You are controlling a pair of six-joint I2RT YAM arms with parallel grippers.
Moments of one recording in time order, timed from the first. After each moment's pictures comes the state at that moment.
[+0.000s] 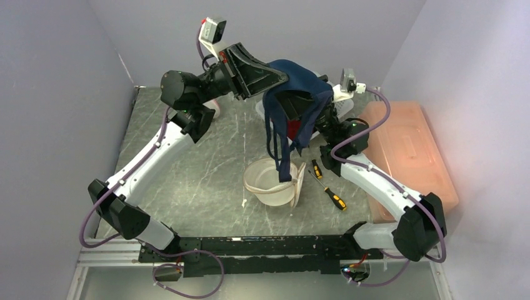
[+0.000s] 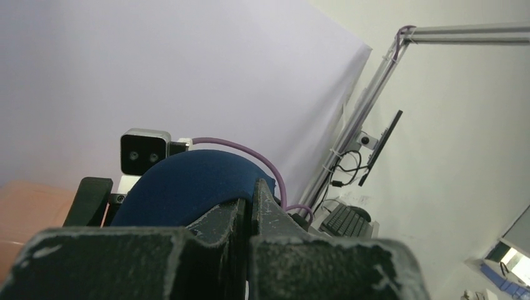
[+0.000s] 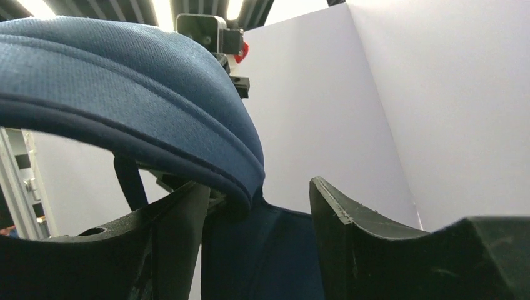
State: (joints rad) left arm -0.64 1.50 1.67 0.70 0.78 -1.18; right arm 0.58 1.26 0.99 1.16 -0.35 0.82
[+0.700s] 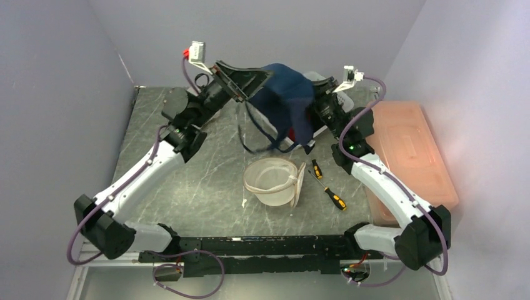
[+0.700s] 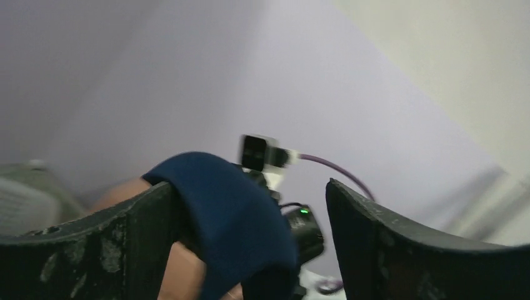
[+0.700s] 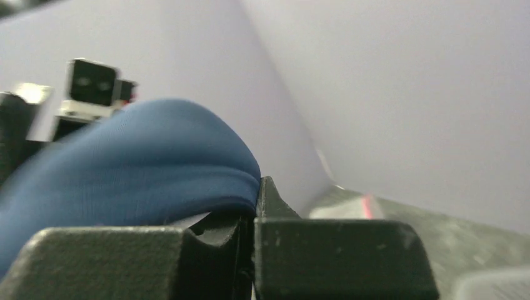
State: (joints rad) left arm -0.63 1.35 1.35 0.60 0.36 -1.05; right arm 0.47 1.22 0.99 0.82 -0.30 0.75
